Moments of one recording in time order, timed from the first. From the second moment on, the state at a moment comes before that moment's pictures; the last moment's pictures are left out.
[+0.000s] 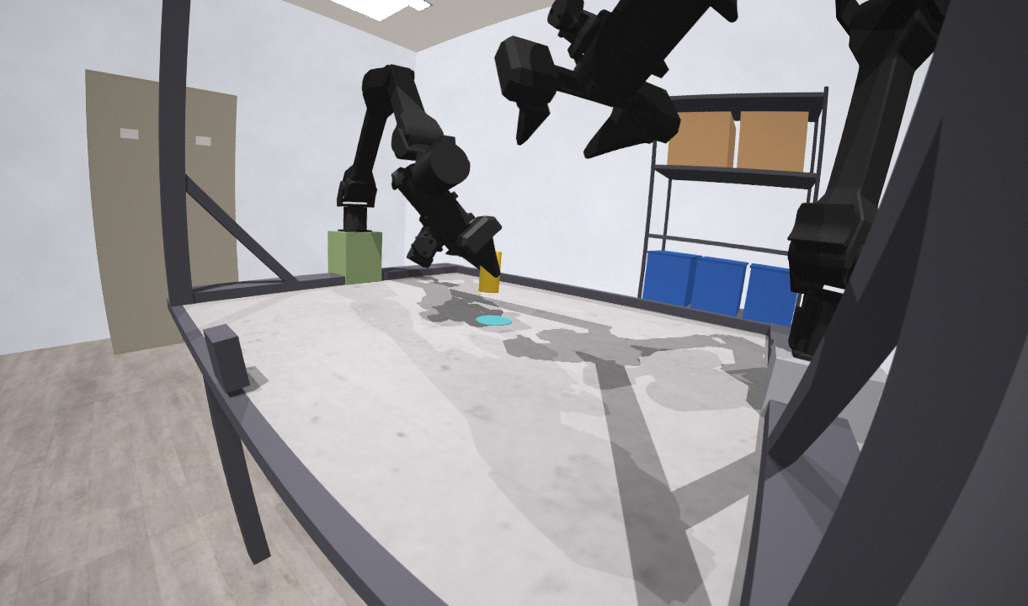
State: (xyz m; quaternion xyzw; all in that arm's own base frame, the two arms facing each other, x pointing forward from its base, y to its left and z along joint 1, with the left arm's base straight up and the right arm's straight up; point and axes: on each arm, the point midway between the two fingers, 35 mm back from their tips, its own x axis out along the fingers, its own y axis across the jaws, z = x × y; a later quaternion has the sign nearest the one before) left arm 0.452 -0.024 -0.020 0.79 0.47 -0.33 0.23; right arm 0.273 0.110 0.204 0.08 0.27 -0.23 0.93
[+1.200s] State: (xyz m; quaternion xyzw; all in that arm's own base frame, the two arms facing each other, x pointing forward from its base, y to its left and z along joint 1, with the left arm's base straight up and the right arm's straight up) left arm 0.461 -0.020 -0.067 0.81 0.45 -0.34 0.18; right arm 0.259 0.107 0.202 0.09 0.28 -0.26 0.92
